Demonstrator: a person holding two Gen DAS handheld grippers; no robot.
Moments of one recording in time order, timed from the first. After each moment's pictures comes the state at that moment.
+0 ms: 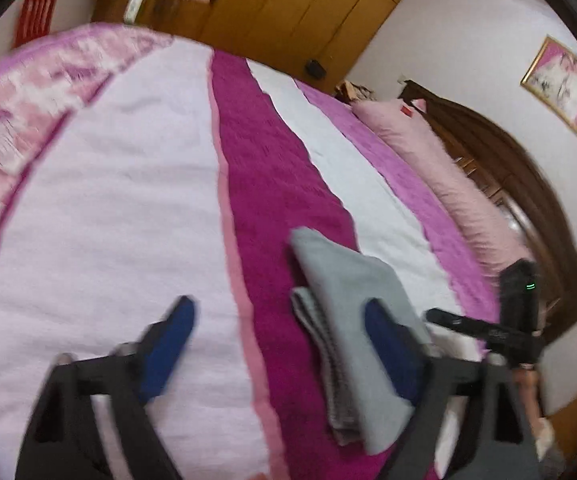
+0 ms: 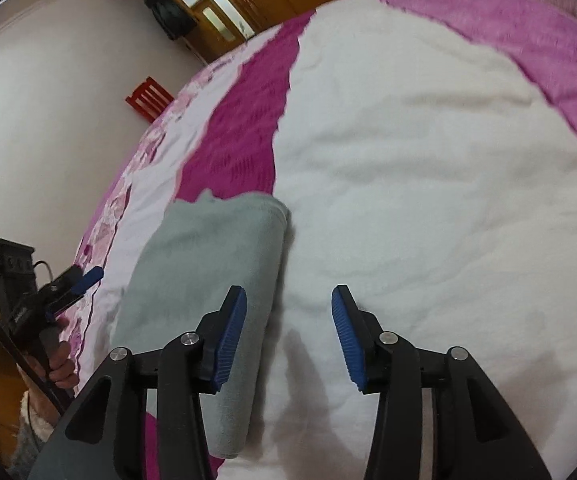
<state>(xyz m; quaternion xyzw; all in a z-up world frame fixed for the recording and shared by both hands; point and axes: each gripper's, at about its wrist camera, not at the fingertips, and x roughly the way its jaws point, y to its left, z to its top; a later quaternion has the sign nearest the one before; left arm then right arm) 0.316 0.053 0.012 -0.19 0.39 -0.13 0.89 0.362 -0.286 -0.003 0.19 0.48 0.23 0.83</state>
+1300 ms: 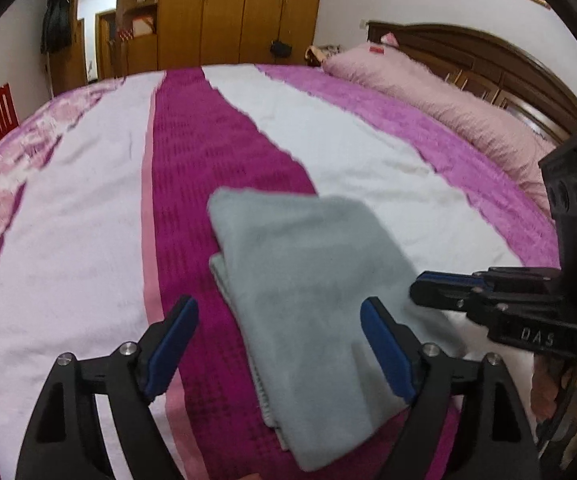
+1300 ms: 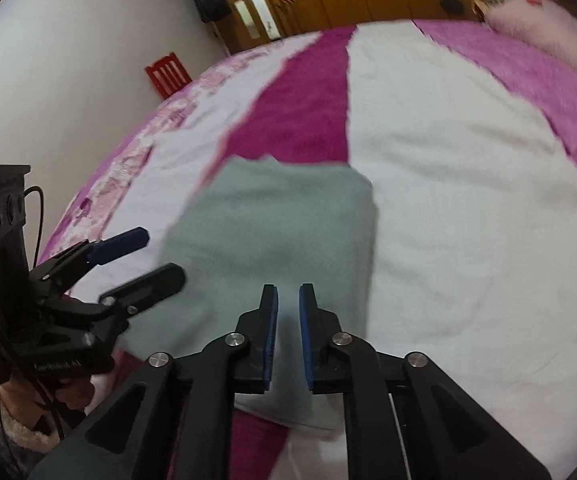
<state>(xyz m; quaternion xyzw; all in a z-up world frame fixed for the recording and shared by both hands) 0.286 -0.057 0.007 -0.01 0.39 -0.13 0.91 0.315 -0.209 0.026 0.09 0.45 0.24 0.86</state>
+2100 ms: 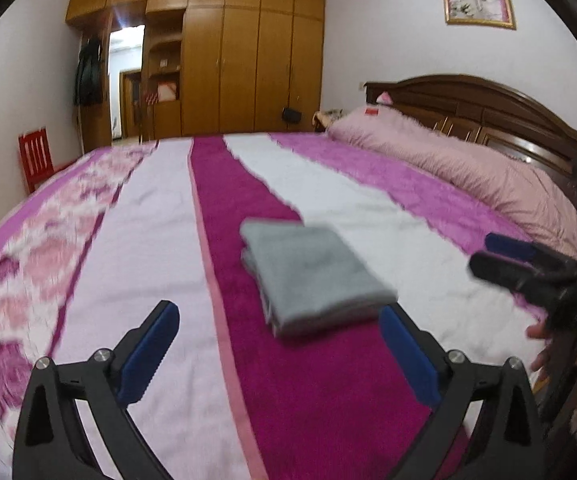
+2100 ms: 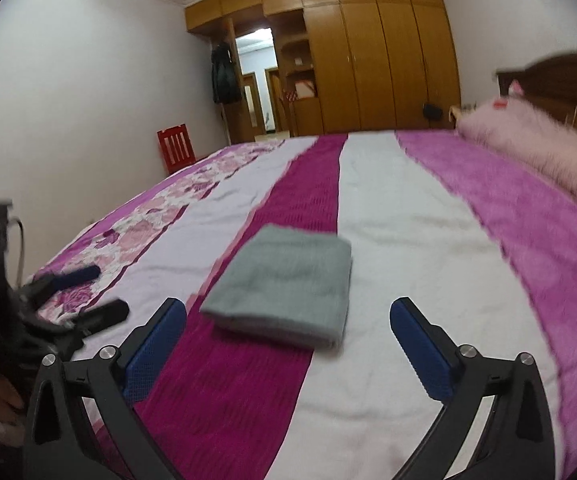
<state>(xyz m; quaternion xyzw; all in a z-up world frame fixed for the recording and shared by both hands) 0.125 -0.030 0.050 0.00 0.28 -0.10 0.95 0.161 -0.232 0.091 0.07 0.29 0.20 0.93</state>
